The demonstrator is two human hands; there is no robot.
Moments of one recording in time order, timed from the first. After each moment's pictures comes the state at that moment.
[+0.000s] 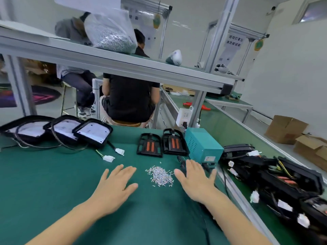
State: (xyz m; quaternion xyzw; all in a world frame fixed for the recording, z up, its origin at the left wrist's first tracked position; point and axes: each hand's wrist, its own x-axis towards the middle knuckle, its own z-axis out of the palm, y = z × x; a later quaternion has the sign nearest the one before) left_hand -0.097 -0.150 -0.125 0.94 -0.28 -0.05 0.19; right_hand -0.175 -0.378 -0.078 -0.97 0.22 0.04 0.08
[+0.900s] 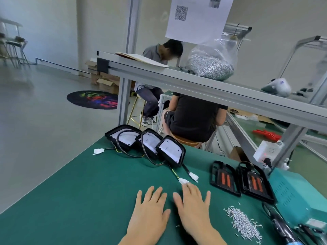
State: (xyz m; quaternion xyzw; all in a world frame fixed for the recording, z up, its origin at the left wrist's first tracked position) left_hand -0.070 -0.055 -0.171 0.98 -0.14 0.03 0.13; right_hand -0.058 -0.195 -0.145 -1.00 0.04 -0.02 0.08
